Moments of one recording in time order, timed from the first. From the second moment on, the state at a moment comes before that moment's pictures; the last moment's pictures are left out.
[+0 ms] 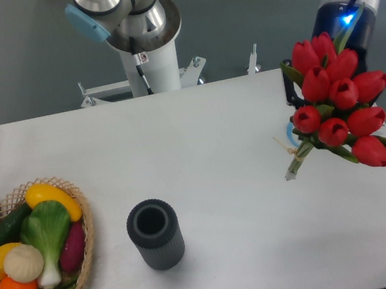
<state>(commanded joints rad) 2.86 -1.83 -1.47 -0.84 0.57 0.95</state>
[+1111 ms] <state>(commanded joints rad) 2.62 -1.84 -1.49 -0.87 1.35 1.01</state>
